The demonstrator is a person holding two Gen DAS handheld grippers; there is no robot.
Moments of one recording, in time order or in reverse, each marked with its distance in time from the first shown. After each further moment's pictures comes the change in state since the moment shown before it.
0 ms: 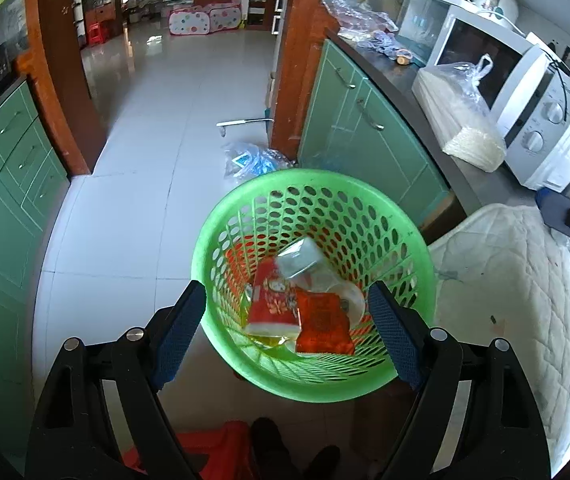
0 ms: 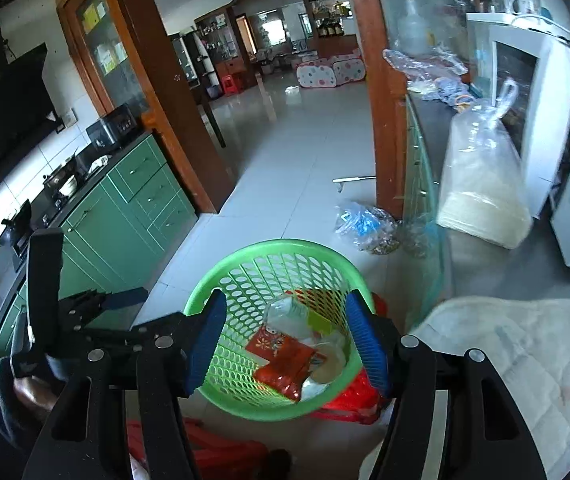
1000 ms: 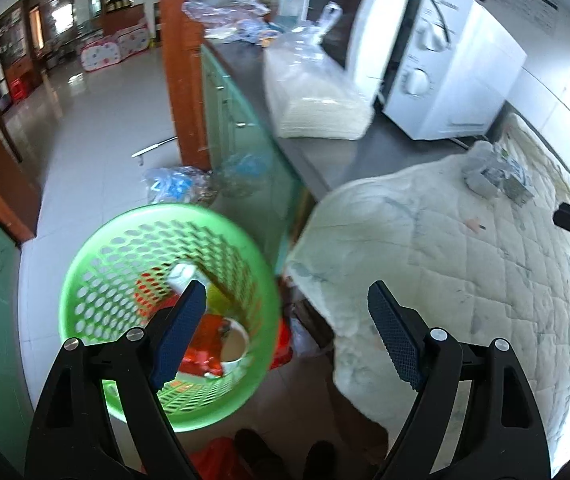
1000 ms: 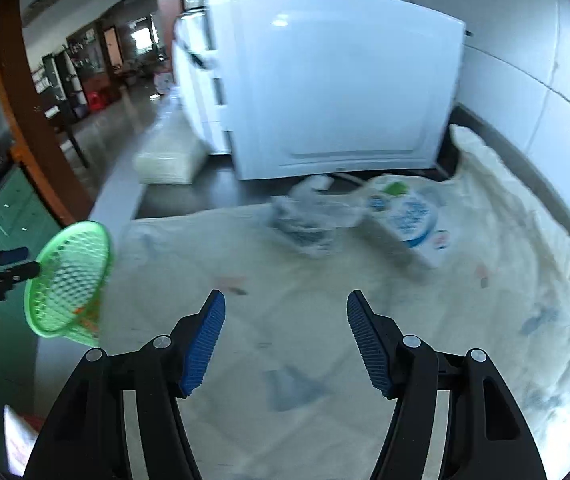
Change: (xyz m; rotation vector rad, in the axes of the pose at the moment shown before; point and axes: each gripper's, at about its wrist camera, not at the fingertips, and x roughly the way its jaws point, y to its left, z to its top) left arm 0.007 -0.176 0.006 0.267 0.027 -0.155; right arm -0.181 -0.234 -0.105 0.191 0.013 -0.466
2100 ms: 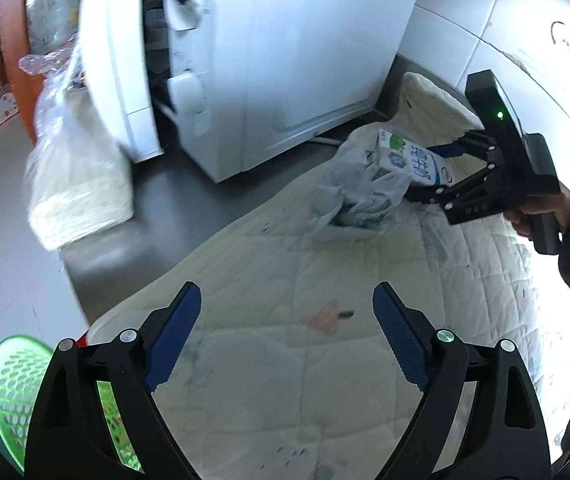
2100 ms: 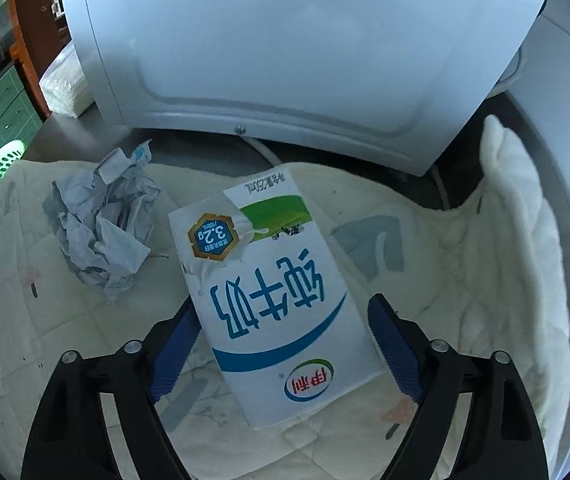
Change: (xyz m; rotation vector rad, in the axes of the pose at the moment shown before) left arm 0.085 -0.182 0.076 0.257 0.048 -0.244; right arm 0.131 -0.111 0.062 -0.291 0.253 -0.013
